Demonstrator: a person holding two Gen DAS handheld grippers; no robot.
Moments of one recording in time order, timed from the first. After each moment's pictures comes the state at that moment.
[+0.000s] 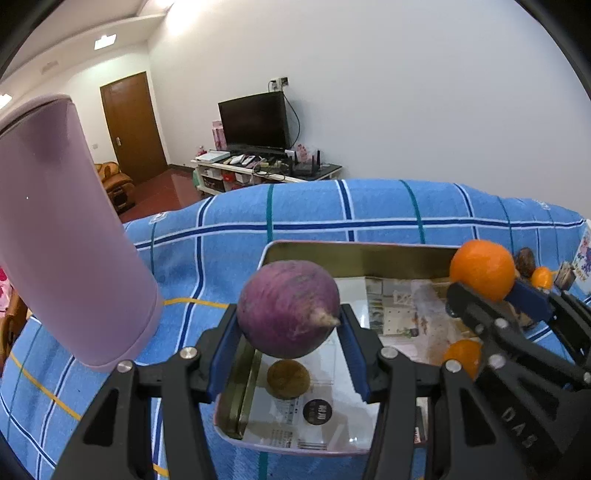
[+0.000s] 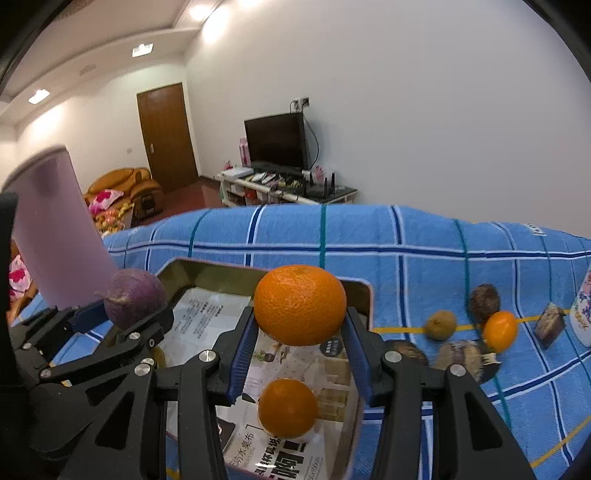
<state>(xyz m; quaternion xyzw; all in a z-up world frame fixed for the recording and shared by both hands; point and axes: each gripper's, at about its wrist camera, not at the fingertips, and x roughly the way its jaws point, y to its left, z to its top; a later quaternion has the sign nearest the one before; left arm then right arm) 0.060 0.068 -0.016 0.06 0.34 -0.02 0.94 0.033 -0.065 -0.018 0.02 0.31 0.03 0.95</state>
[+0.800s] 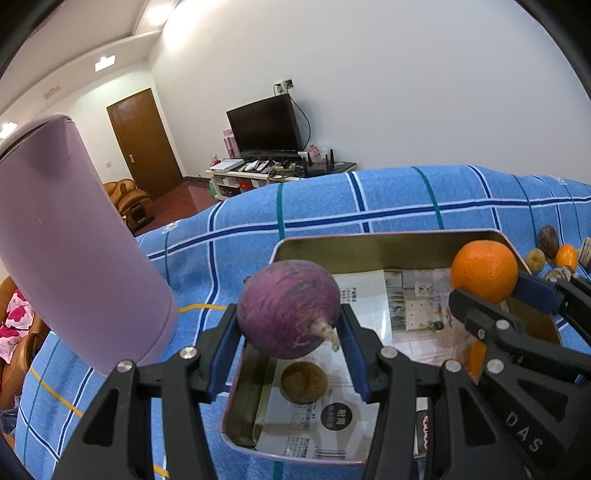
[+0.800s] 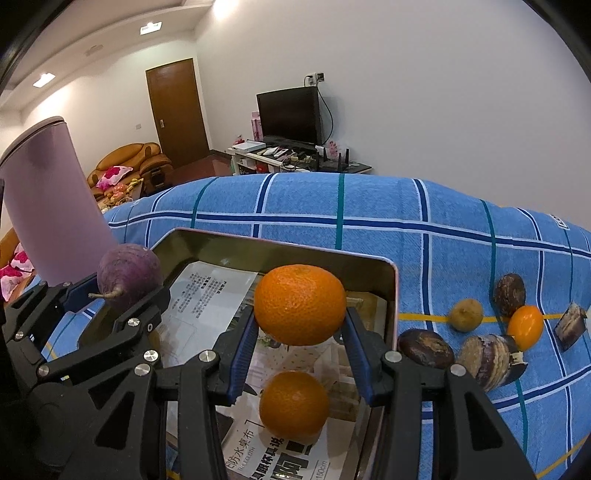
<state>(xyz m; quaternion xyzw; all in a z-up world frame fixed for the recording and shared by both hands) 0.056 0.057 -0.023 0.10 0.33 0.02 0.94 0.050 -0.060 -0.032 0.01 0.35 0.06 0.94</state>
